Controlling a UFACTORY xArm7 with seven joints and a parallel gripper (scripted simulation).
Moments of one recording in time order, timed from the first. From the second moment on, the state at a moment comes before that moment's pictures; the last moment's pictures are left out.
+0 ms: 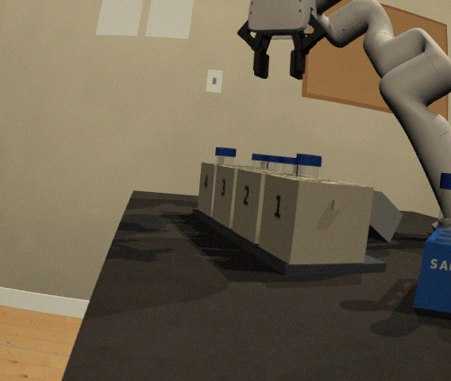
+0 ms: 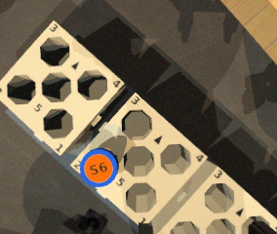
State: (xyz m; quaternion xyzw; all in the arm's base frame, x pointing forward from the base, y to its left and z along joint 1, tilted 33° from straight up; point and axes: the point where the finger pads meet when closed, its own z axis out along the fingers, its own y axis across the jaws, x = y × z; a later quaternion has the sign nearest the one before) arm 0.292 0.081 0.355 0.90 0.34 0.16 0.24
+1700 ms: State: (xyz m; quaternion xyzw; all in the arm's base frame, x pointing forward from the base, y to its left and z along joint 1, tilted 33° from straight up) arm 0.280 0.288 0.269 0.90 0.34 0.16 0.24
